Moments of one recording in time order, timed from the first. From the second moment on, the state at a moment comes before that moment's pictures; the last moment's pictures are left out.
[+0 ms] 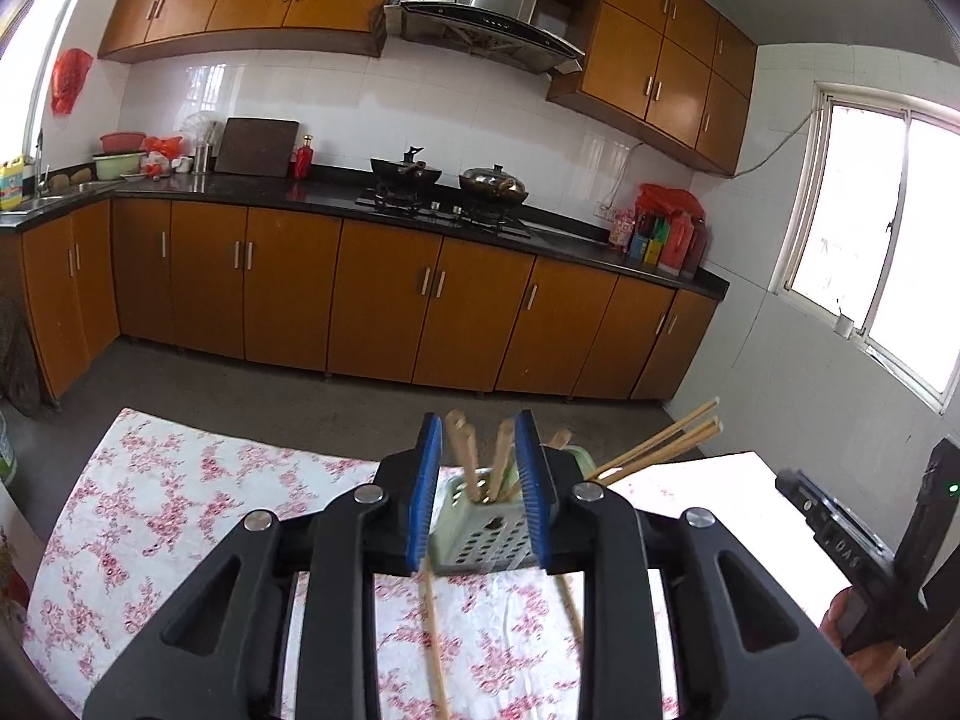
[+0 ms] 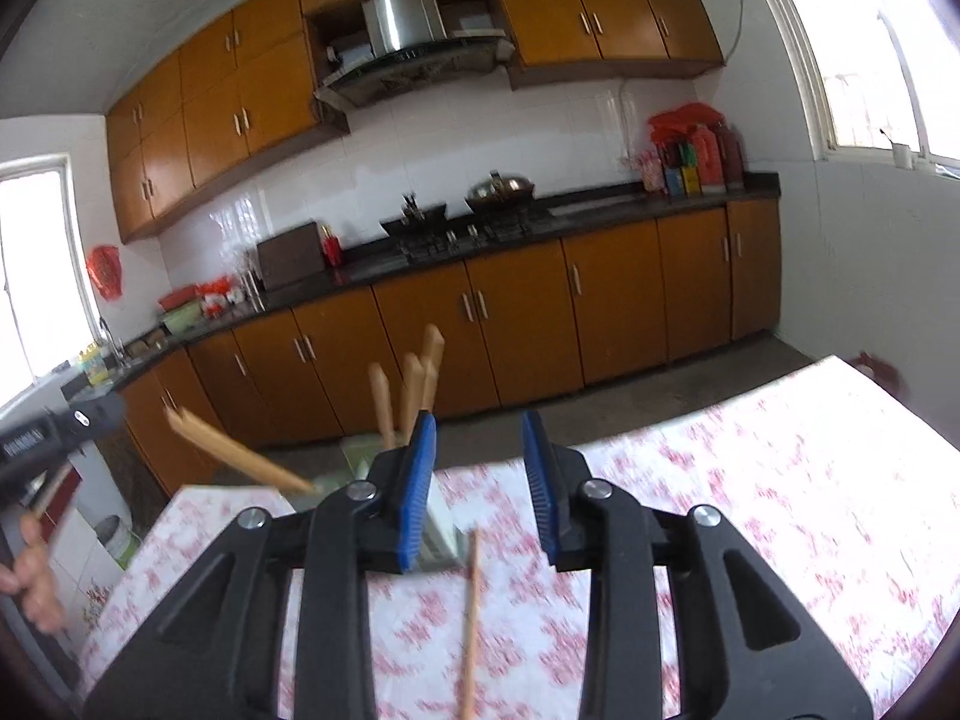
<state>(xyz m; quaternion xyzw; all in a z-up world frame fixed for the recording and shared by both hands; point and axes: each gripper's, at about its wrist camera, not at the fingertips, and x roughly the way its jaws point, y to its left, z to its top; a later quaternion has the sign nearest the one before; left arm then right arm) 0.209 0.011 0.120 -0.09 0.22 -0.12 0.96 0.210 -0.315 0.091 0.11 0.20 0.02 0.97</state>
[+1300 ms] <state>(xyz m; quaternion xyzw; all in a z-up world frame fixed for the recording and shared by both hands) 0.215 -0.030 -0.093 -0.01 0.45 -0.12 0.88 0.232 -0.352 -0.090 0.11 0.44 -0.08 0.89</state>
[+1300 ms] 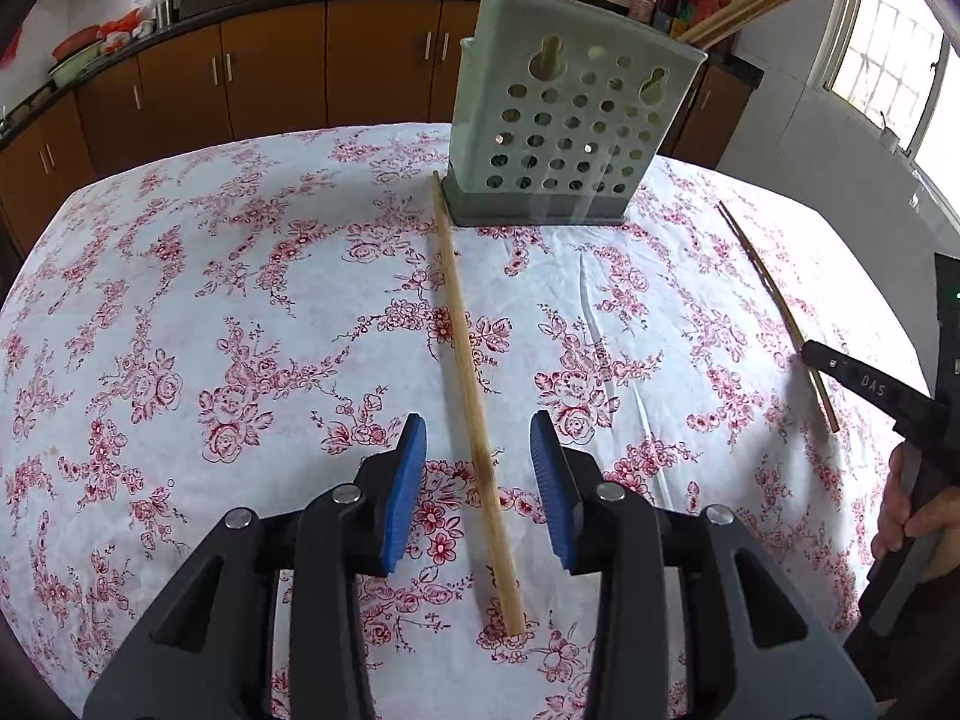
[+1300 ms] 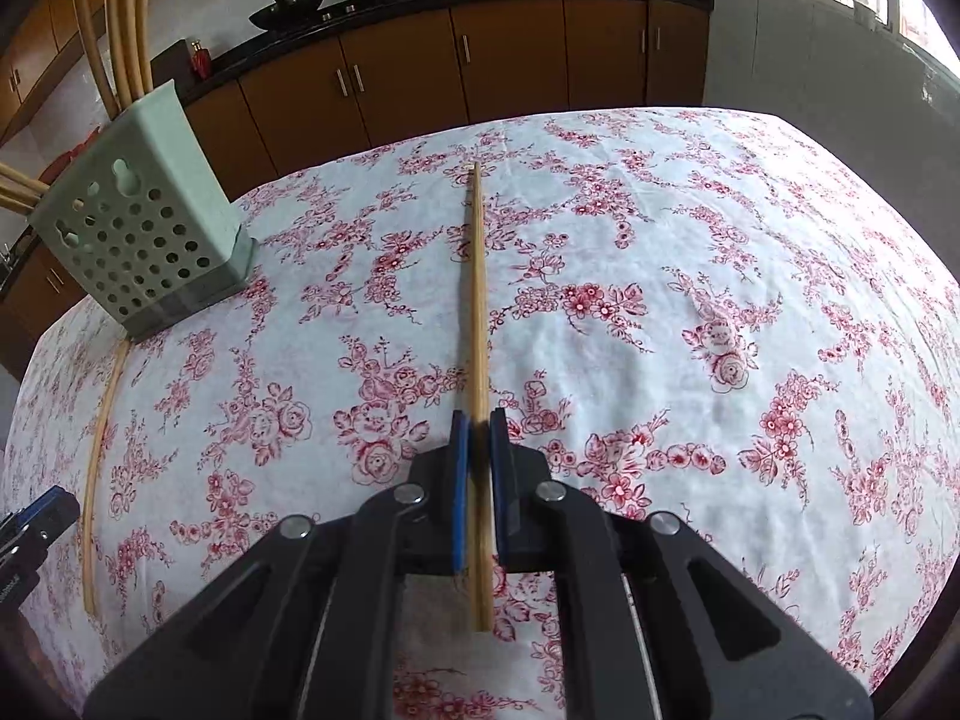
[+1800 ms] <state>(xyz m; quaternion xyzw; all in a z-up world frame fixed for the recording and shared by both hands) 0.253 0.027 -0.096 -0.02 0.44 -0.02 0.90 0.248 -0.298 -0.091 0.05 0.44 -0.01 0.90</state>
